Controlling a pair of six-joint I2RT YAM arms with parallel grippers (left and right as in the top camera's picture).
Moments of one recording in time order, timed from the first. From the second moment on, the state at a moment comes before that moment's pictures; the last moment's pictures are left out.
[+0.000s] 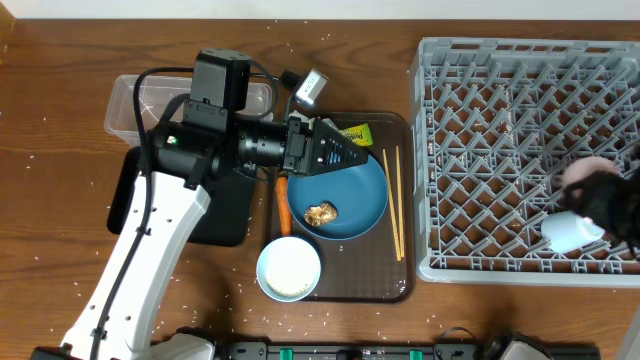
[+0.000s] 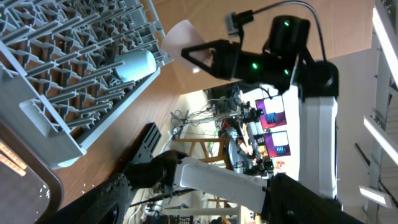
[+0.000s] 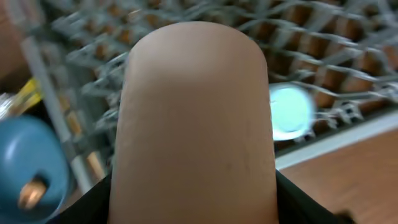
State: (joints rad) left arm -0.29 1.42 1.41 -0.79 1.30 -0.46; right arm -0.53 1.20 1.36 -1.31 -0.18 0.06
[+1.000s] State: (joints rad) left arm -0.29 1.42 1.41 -0.79 1.30 -0.46; right arm -0.95 1.68 1.41 -1.20 -0.27 0.20
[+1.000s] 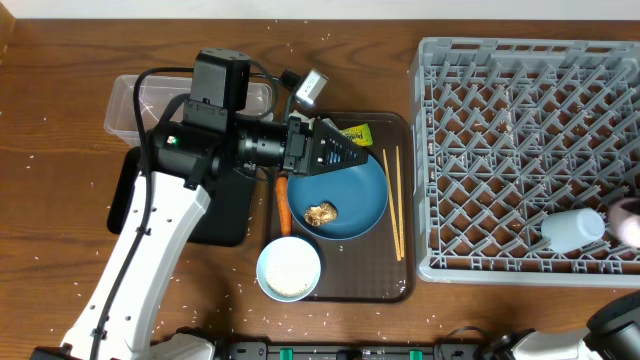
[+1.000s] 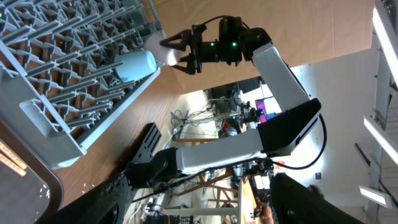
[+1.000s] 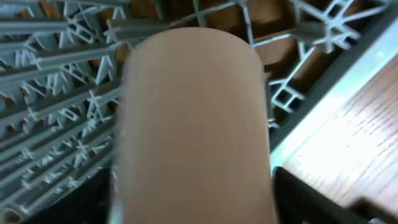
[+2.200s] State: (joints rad) left arm -0.29 1.42 1.41 -1.14 0.24 -0.36; right arm -0.33 1.37 1.68 -1.40 -0.68 -0.07
